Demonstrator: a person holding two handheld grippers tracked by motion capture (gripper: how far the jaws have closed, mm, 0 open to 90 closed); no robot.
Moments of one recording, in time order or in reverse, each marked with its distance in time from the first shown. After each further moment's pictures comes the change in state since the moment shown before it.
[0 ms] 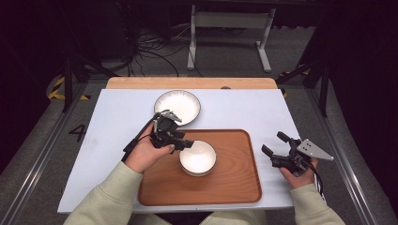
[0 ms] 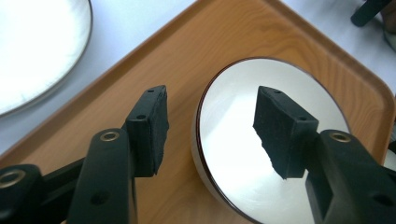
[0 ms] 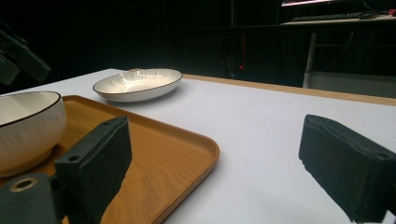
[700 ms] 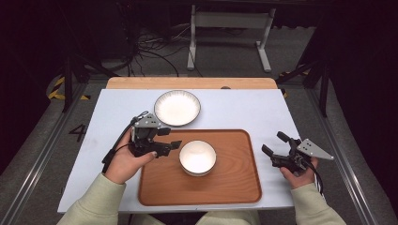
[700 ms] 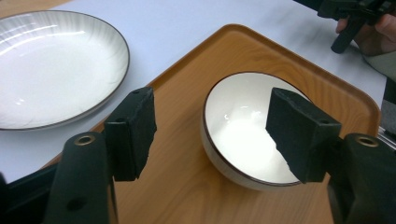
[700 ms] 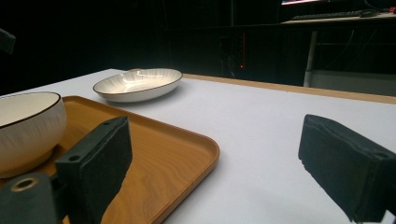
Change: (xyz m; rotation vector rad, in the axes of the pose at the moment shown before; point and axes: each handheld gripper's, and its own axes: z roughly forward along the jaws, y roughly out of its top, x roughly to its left) left arm -0.004 -0.031 -0.048 -0.197 0.053 0.068; right arm -0.001 0.000 0.000 0.003 0.002 0.012
